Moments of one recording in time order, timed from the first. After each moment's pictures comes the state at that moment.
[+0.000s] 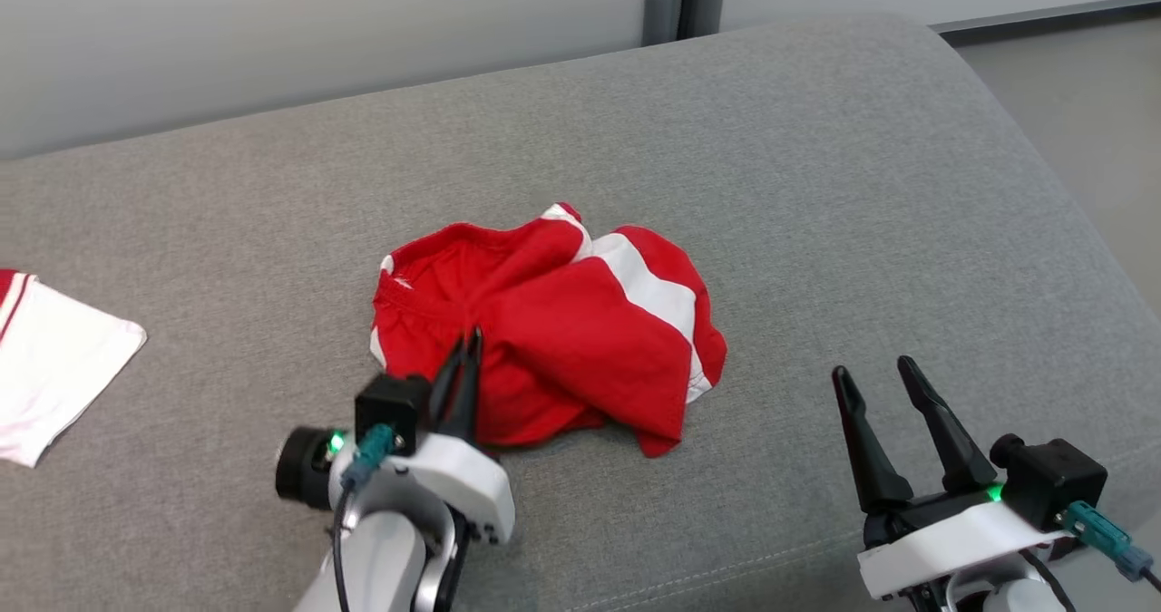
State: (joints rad) left arm -0.38 0.04 -0.41 0.52 -0.34 0.13 -0.25; right arm -0.10 -0.10 0.22 0.17 0.38 0.13 -0.25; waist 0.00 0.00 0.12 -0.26
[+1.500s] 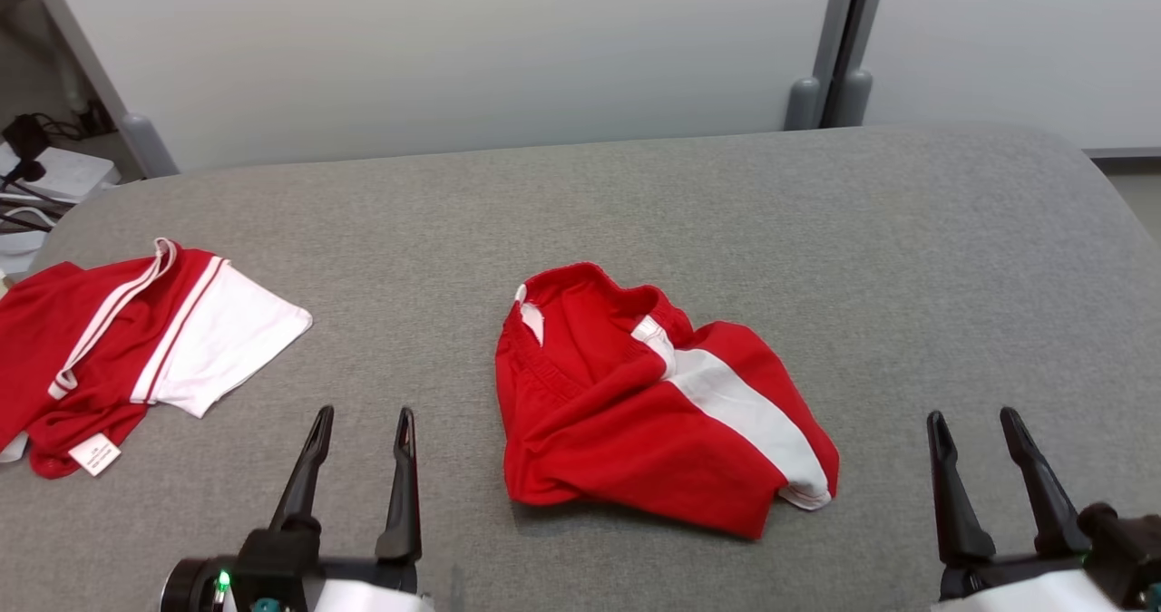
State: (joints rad) left arm 0.06 0.06 -0.19 0.02 -0.15 0.14 -0.26; right arm 0.06 -0.06 0.02 0.06 0.24 0.13 -0.25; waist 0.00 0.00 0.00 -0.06
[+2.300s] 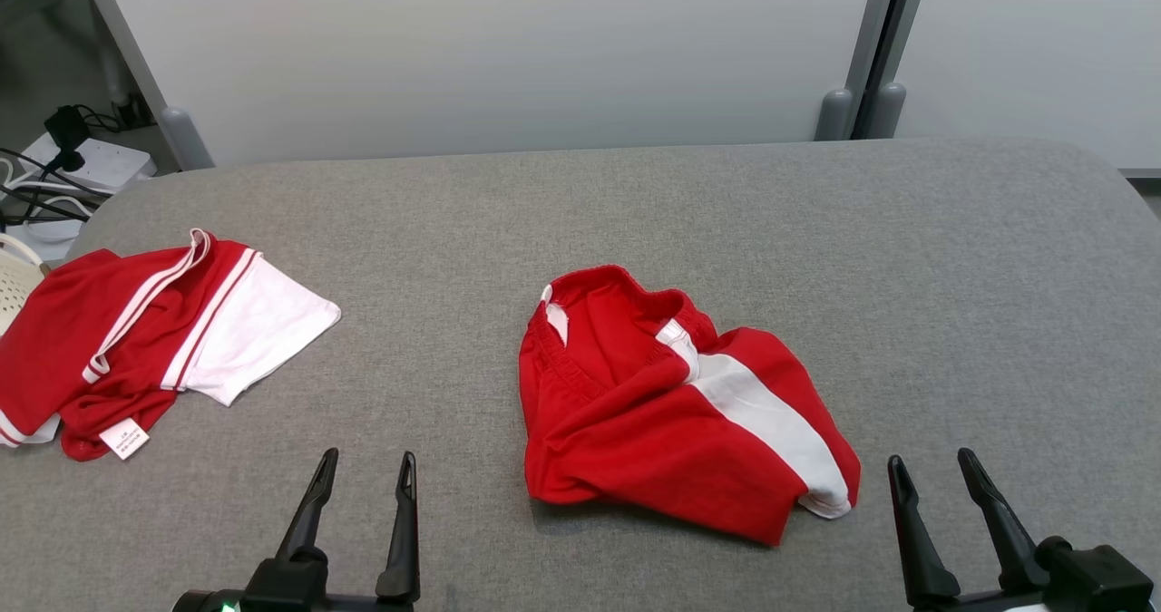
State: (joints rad) left arm 0.13 0.05 -0.16 0.06 -0.10 0.11 -0.26; right arm 0.13 -0.05 0.08 0.06 0.23 0.13 -0.25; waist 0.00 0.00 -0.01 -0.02
